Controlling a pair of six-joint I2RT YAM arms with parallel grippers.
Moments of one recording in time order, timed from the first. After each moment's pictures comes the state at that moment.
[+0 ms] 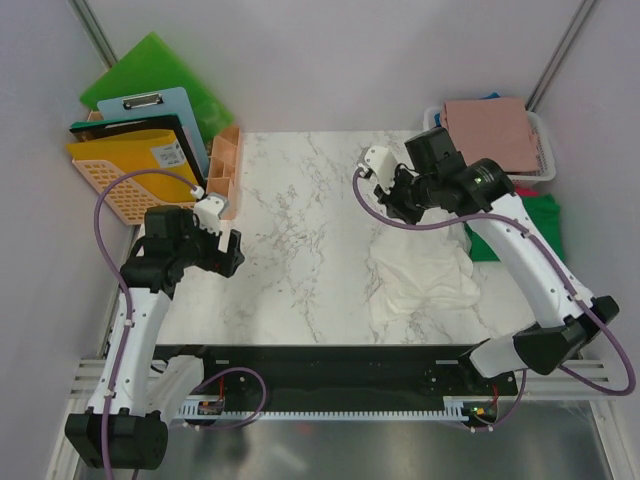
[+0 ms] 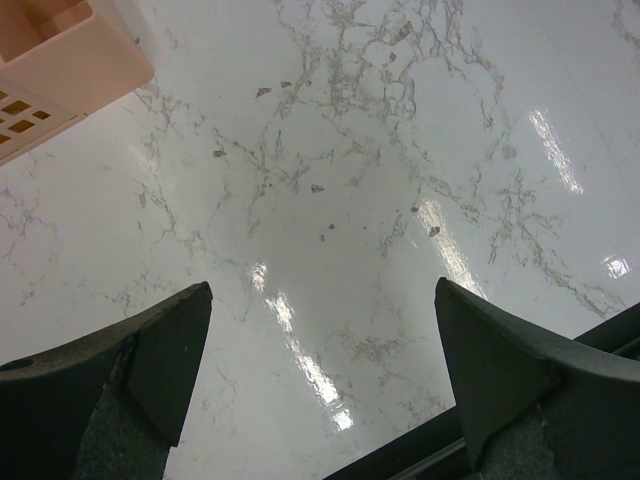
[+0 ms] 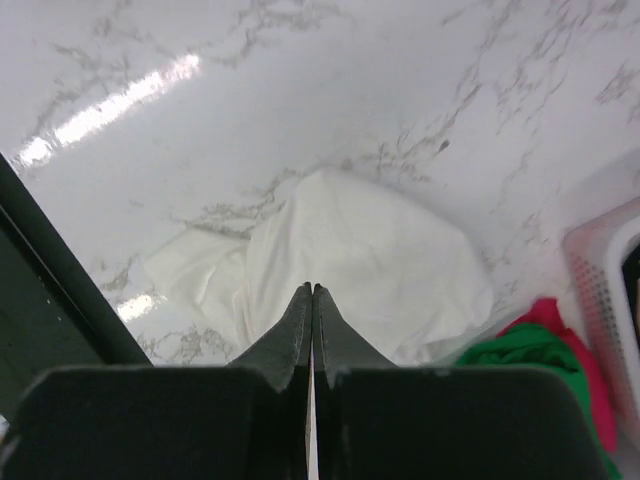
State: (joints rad) left arm -0.02 0.88 0.90 -0.75 0.36 0.30; right arm 0.52 1.46 1.66 -1.14 -0.21 -0.51
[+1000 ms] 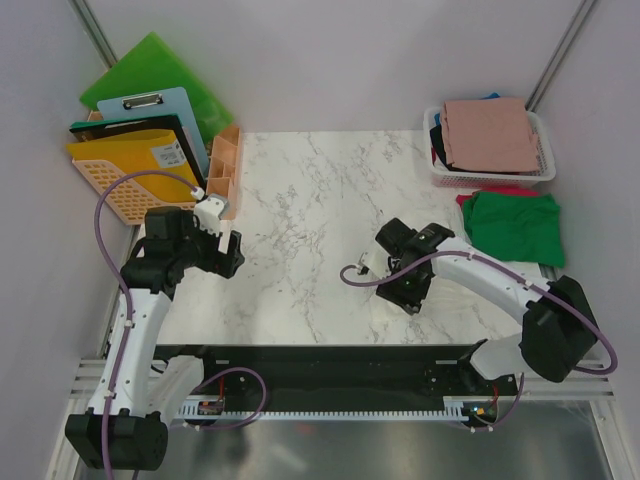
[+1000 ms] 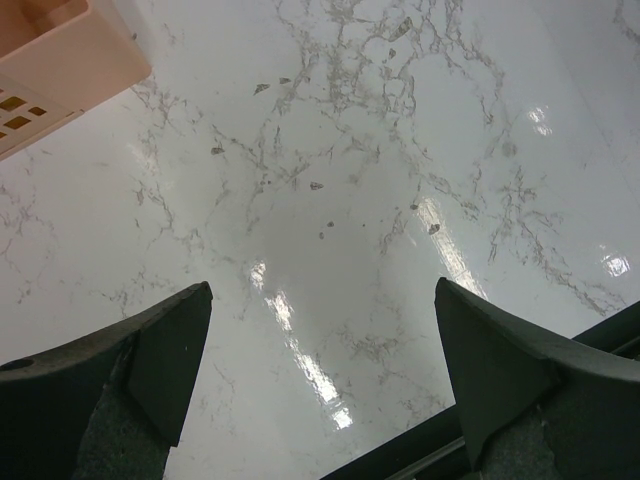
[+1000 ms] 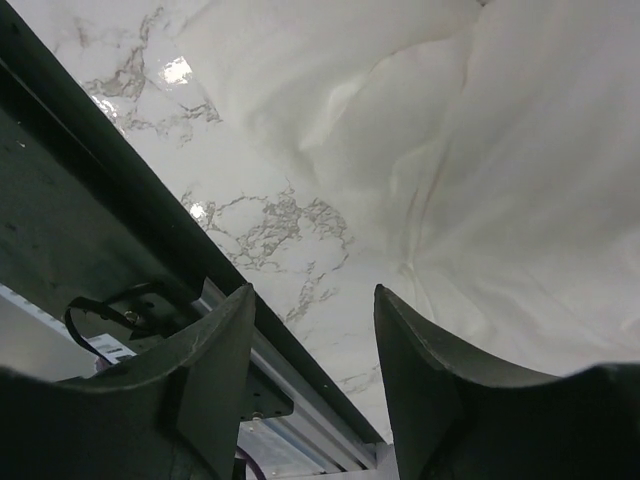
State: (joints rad) left arm -0.02 0.87 0.89 -0.75 0.36 0.30; right arm 0.67 1.39 1.00 -1.08 -0.08 -0.44
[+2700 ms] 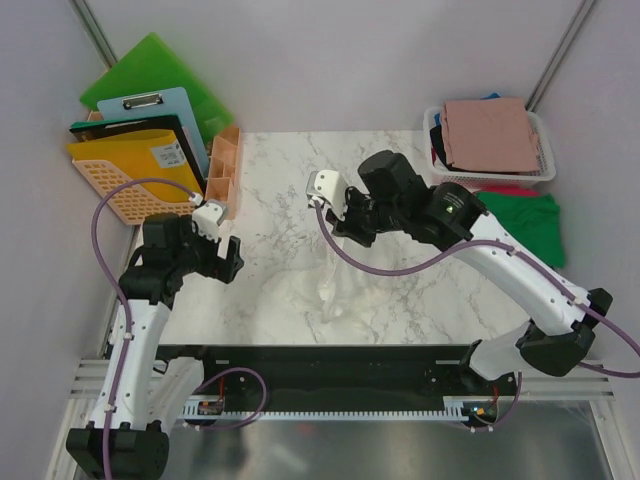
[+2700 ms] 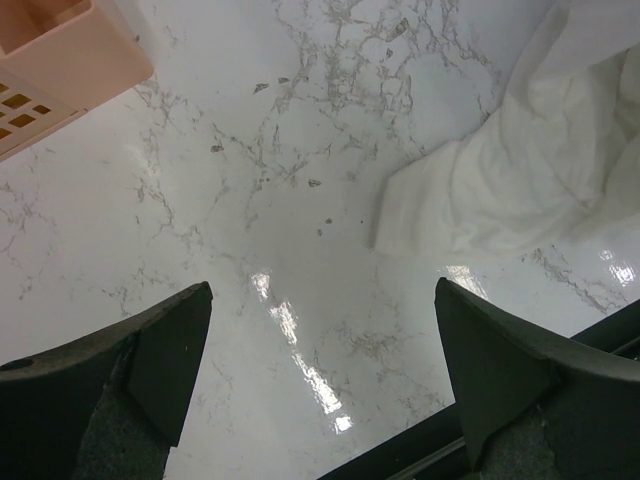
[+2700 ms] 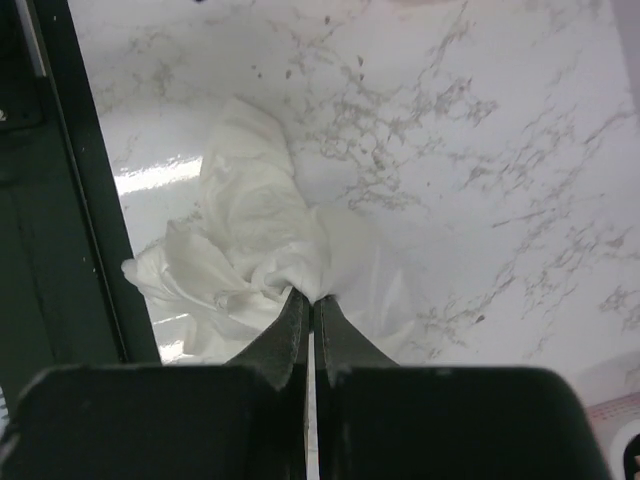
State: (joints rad) left arm -0.02 0.81 0.85 -0.75 0.37 0.31; right arm 0.88 1.45 1.73 -0.98 -0.20 -0.41
